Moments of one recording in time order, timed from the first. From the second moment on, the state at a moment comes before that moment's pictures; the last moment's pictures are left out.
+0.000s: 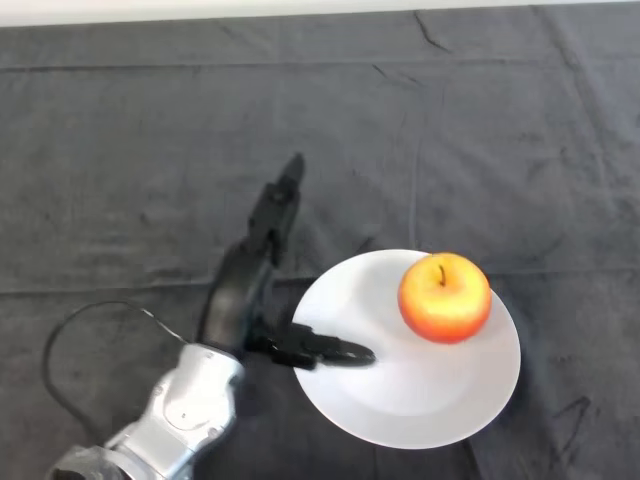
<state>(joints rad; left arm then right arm) -0.49 0.35 -0.80 0.67 -0.42 -0.73 0.32 -1.08 -0.57 -2.46 1.85 1.83 1.06 0.85</state>
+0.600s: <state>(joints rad) -0.42 0.49 -0.54 0.63 -0.63 -0.78 0.18 -1.08 -0.57 -2.46 1.85 1.83 1.06 0.85</state>
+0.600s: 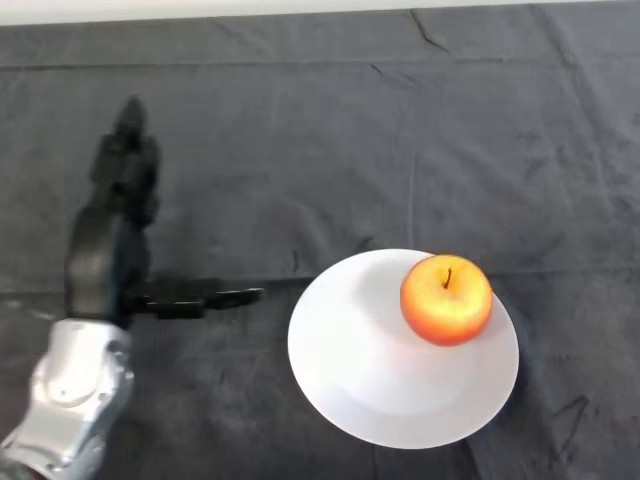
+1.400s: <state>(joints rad) -0.41 0.51 -0.19 0.88 -0.85 -0.83 0.01 -1.08 -0.57 -2.46 1.86 1.83 1.06 0.85</state>
